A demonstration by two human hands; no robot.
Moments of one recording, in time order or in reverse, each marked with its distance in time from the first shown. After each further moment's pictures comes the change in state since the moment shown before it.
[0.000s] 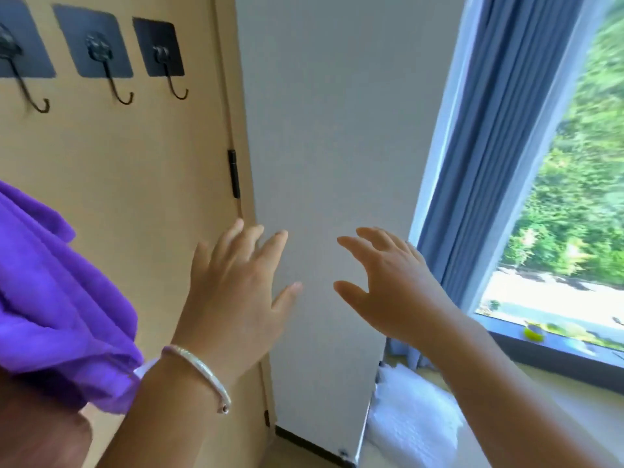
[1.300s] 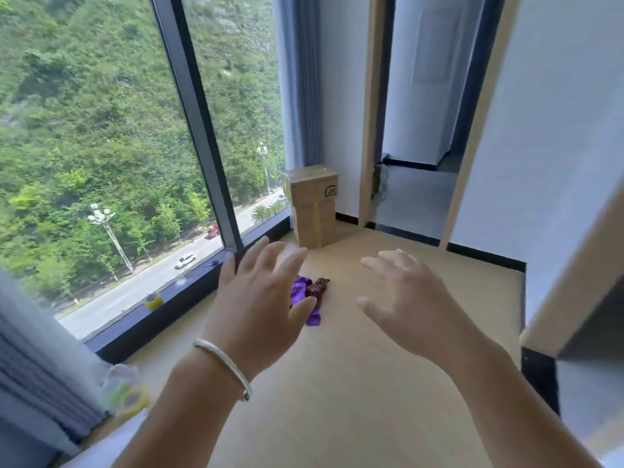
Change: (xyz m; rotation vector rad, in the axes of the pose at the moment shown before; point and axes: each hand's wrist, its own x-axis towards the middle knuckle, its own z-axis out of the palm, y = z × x) left_hand -0.256 0.654 -0.036 -0.554 -0.240 1.330; right_hand -0.666 0.235 -0.257 -0.347 0.337 1.360
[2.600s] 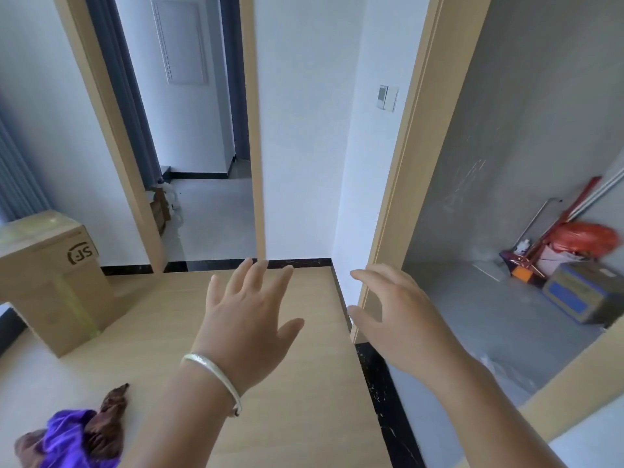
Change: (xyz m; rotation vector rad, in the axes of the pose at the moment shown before) left_hand 0.456 0.247 0.199 -0.298 -0.149 0.615; right_hand 0.205 0.355 -0.070 -0.160 0.278 0.608
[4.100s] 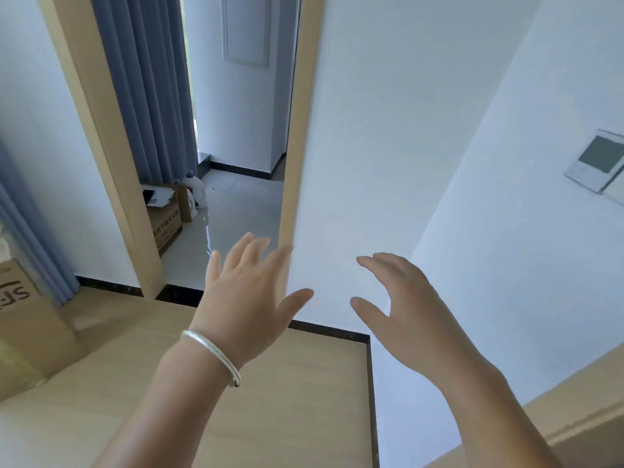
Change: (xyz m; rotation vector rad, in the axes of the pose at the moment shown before) left_hand 0.655 -0.192 0.148 -0.097 0.086 -0.248; right_hand 0.691 0.165 0.168 0.014 -0.148 -0.187
